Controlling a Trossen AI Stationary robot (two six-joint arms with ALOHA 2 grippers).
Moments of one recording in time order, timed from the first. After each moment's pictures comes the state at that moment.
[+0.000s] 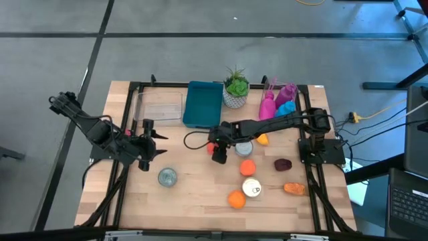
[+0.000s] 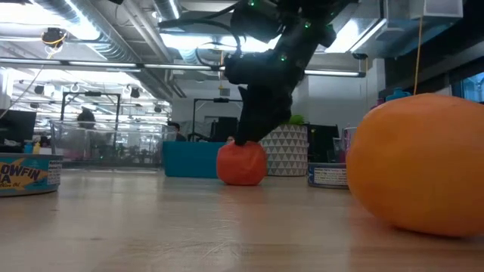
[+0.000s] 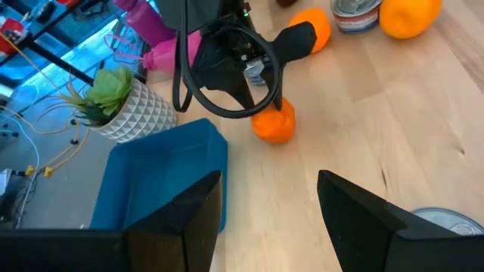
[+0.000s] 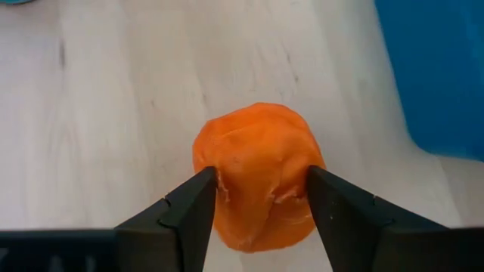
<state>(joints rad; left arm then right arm) -0.57 0.85 1.01 -0.90 -0.65 -0.04 0.05 1.96 1.36 -0.48 0.03 0.28</state>
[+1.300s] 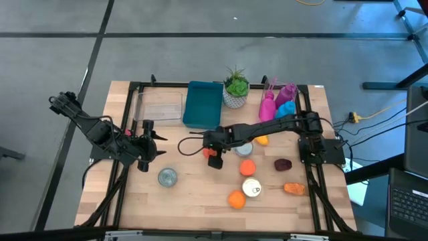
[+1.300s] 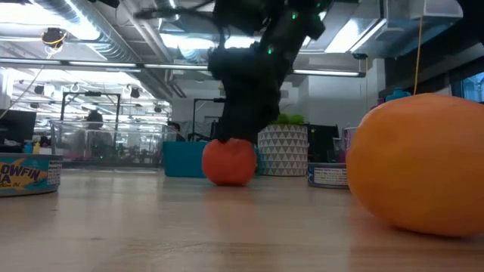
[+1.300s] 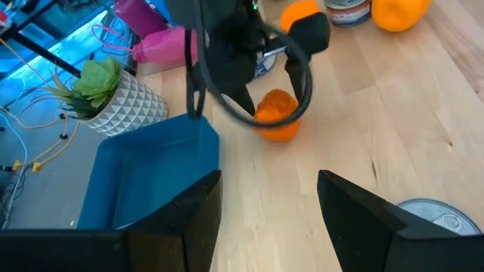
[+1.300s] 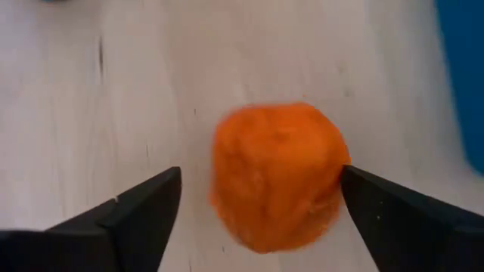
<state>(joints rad) -0.57 0.85 1.00 -0.92 -0.63 -0.07 0.09 2.05 1.51 -0.57 0.02 0.28</state>
